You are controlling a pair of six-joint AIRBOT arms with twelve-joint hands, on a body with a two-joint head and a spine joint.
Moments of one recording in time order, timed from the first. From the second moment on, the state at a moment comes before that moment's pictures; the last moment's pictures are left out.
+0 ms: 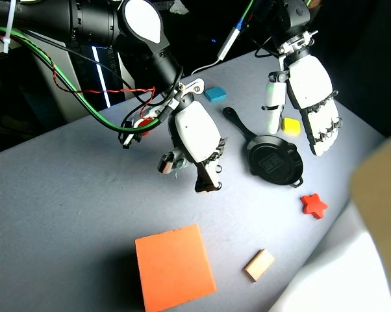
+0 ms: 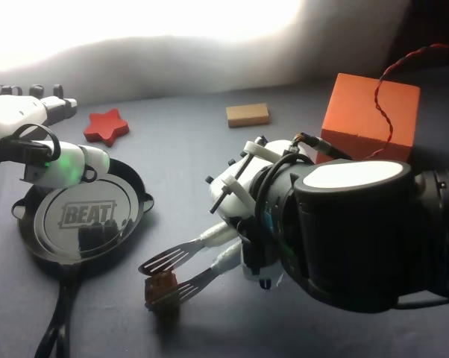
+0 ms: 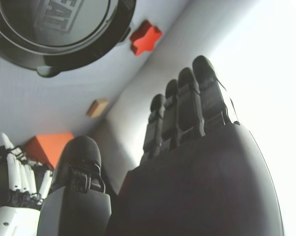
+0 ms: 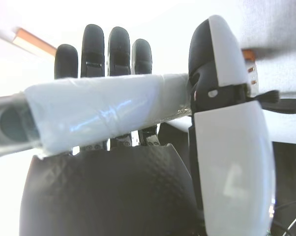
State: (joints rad) left arm 0.31 -0.78 0.80 -1.71 -0.69 2.43; right arm -0.16 -1.51 0.92 -1.10 -1.01 0.13
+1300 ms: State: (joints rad) left arm 0.31 -0.78 0.79 -1.72 -0.69 2.41; right arm -0.19 -1.54 0.95 -1.12 -0.98 0.11
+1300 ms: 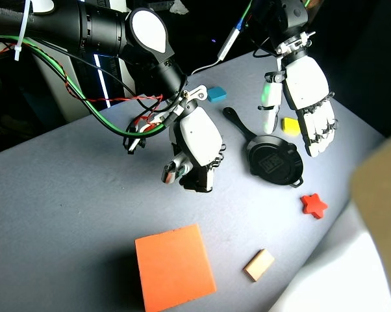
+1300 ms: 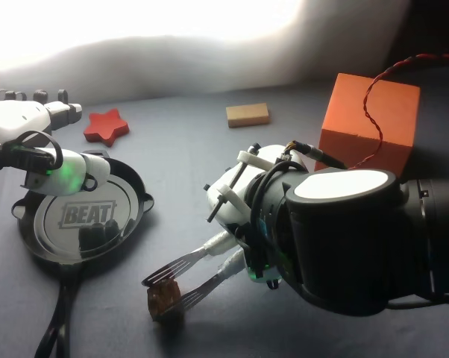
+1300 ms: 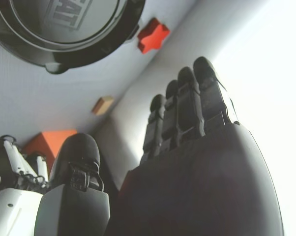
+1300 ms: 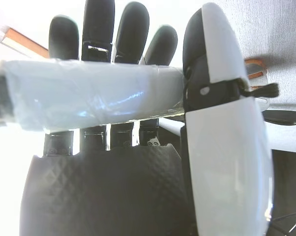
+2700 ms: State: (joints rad) left arm 0.32 -0.78 0.80 -1.72 -0.69 2.41; right arm -0.15 -1.51 0.95 -1.12 -0.96 0.07
